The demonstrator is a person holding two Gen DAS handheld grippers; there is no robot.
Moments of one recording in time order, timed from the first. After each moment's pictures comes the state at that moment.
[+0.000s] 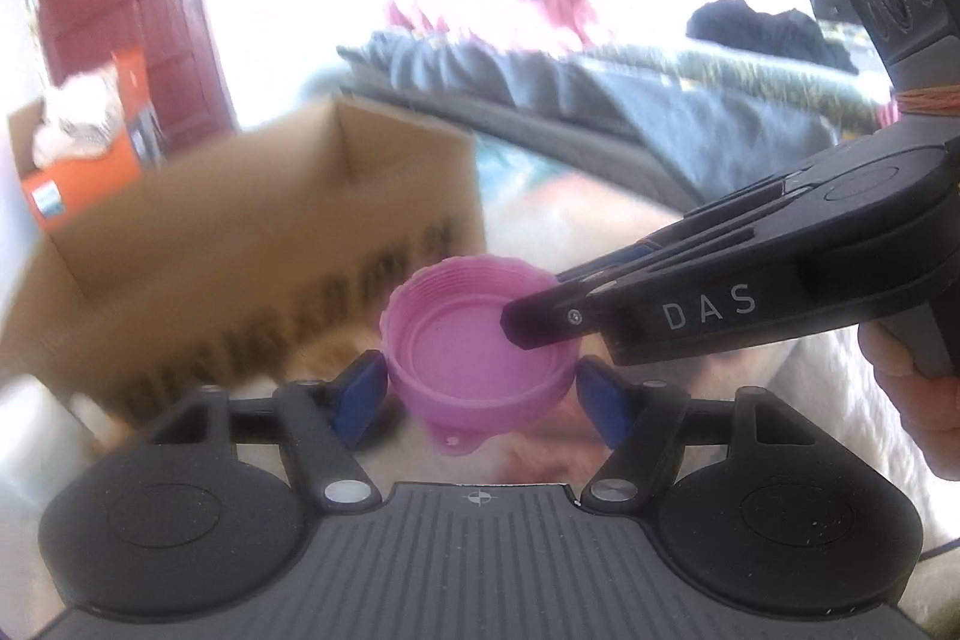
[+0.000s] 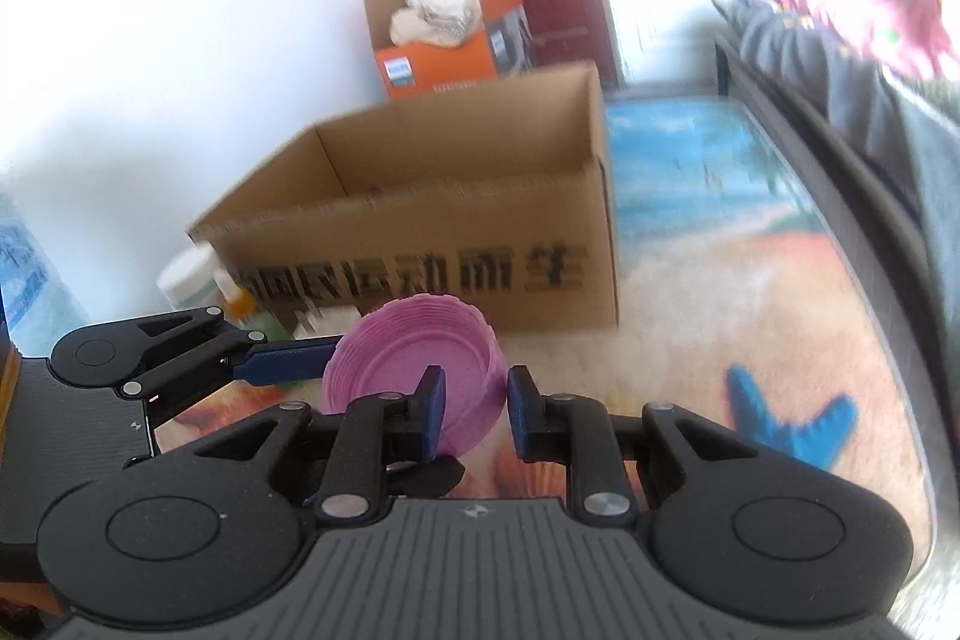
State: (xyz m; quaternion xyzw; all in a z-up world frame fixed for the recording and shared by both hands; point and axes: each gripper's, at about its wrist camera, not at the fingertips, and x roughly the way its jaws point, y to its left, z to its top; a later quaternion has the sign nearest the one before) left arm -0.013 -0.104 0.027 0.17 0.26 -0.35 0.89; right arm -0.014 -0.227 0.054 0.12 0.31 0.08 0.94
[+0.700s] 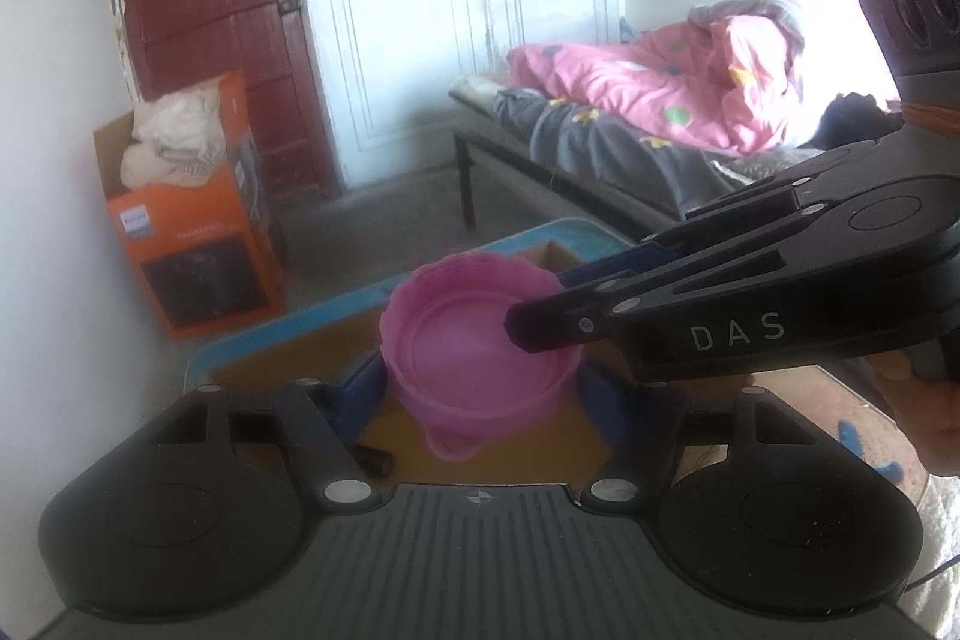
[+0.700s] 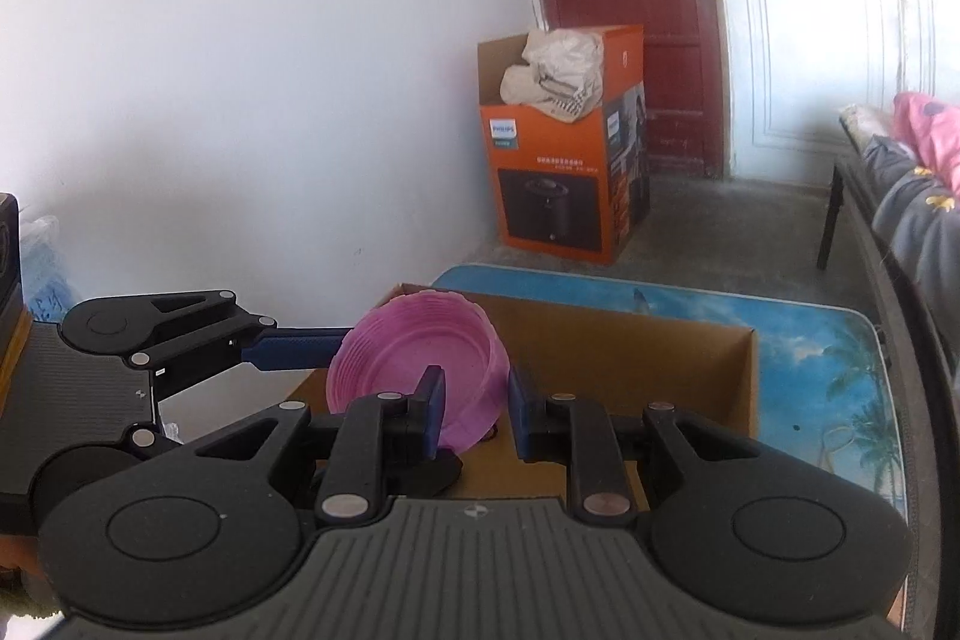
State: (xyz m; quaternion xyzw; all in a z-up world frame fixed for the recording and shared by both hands) left arm 0.124 -0.068 0.117 0.14 0.26 -0.28 0.91; right arm 0.147 -0.186 0.155 0.05 0.29 0.18 0.94
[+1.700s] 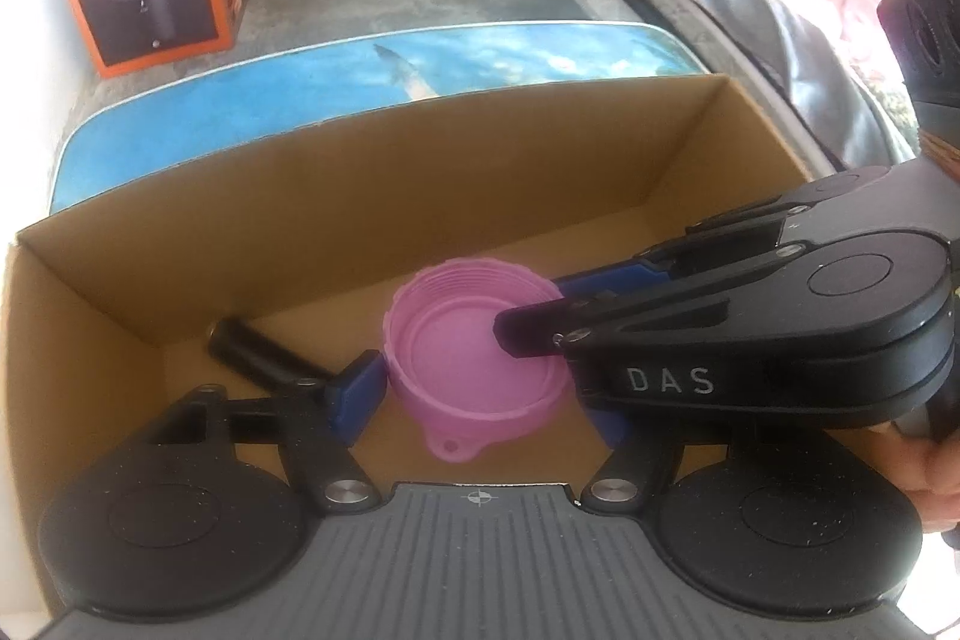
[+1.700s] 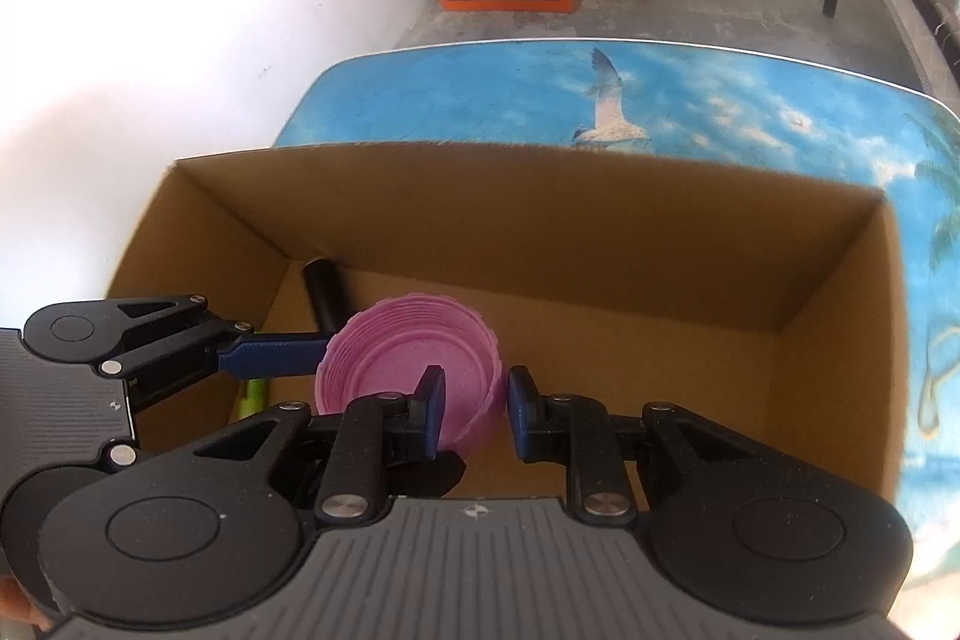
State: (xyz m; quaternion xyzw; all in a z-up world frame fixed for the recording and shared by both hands) left arm 0.279 -0.084 0.034 0.07 0.52 -0.26 0.81; right arm 0.312 -0.195 0.042 0.10 0.53 0.14 0.83
